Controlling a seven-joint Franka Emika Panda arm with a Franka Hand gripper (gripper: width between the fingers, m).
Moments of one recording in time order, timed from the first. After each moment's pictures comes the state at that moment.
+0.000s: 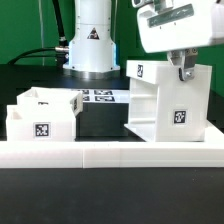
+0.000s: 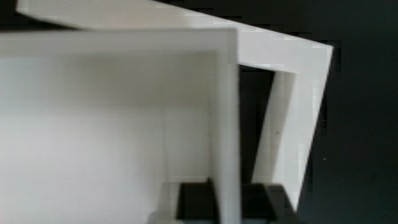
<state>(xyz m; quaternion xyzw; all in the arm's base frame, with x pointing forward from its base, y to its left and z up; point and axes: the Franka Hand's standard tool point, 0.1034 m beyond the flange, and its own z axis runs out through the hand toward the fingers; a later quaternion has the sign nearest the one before) 0.594 0.099 0.108 -0.73 0.67 0.01 0.13</state>
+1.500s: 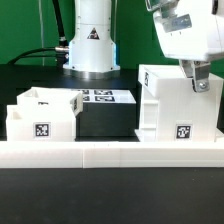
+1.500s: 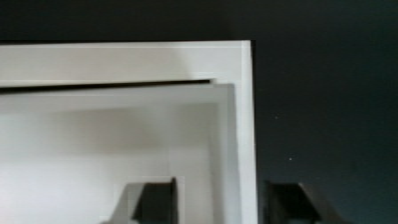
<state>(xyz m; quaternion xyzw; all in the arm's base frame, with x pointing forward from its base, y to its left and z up) 0.638 0.102 0.103 -0.69 0.71 0.04 0.14</state>
